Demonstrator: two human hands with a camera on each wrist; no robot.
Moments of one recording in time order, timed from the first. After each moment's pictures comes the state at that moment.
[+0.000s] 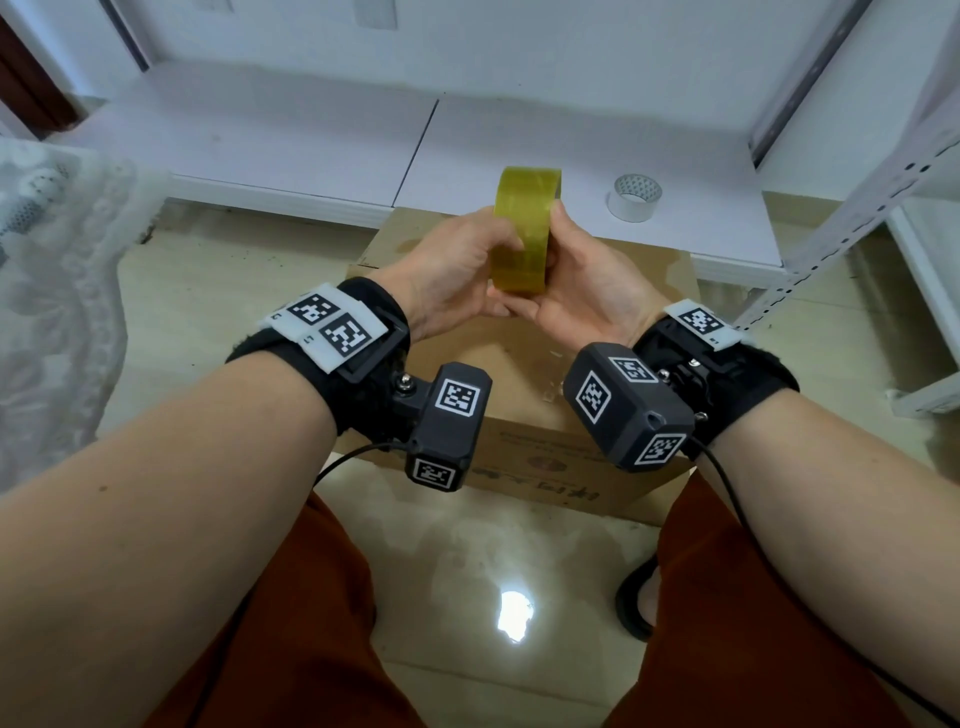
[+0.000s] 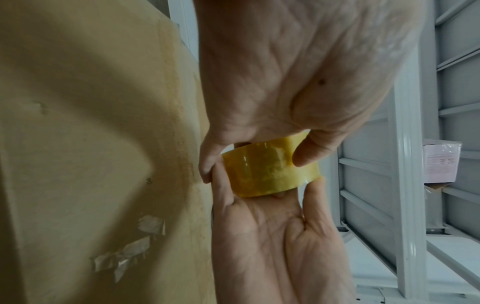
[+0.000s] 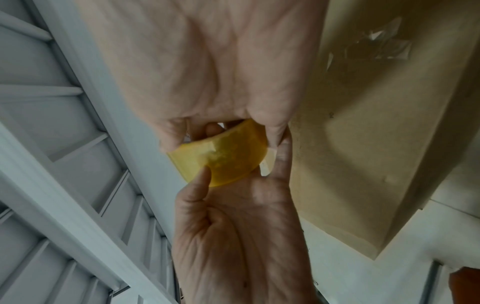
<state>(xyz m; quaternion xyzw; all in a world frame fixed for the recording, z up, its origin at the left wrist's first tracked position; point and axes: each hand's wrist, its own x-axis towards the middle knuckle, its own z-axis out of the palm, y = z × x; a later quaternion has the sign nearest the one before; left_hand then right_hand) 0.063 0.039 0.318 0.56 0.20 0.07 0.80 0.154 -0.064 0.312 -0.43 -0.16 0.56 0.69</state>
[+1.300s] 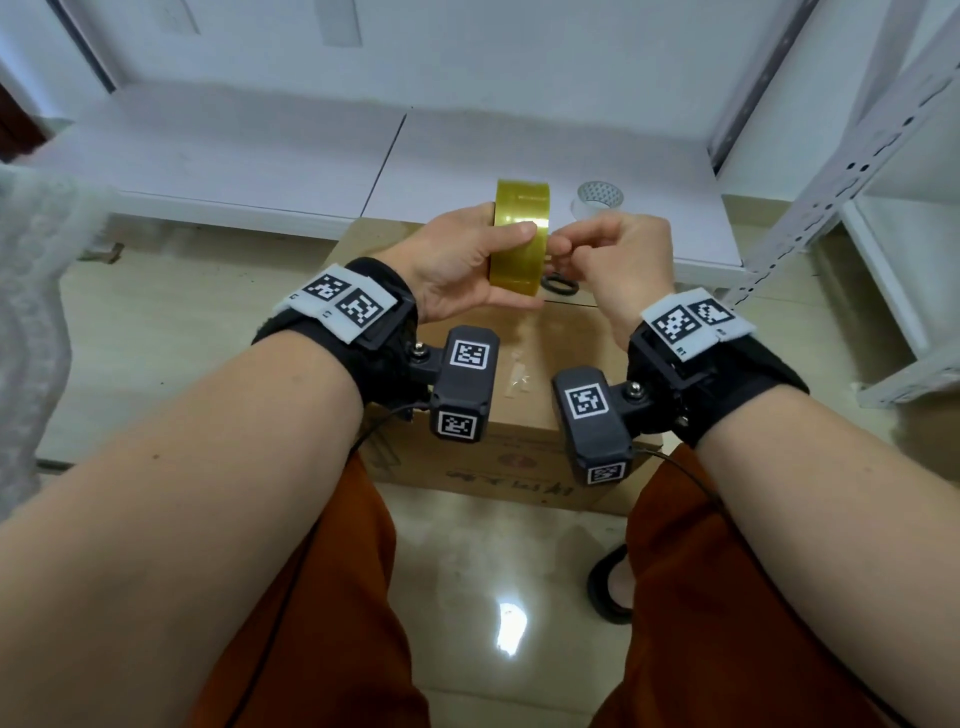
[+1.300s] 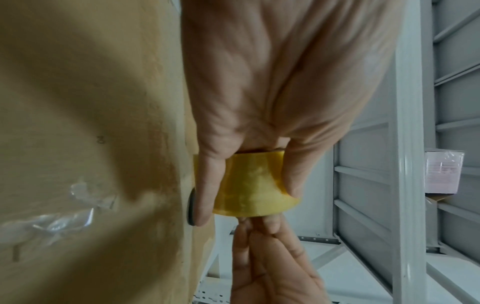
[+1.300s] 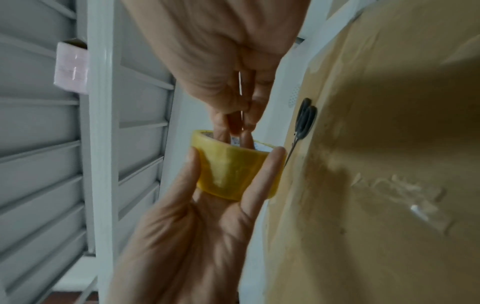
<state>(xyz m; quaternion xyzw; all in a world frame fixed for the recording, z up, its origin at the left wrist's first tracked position) 0.101 0.021 0.324 0.55 0.19 0.02 0.81 0.198 -0.101 0.313 -0.75 -0.22 0.17 0.60</state>
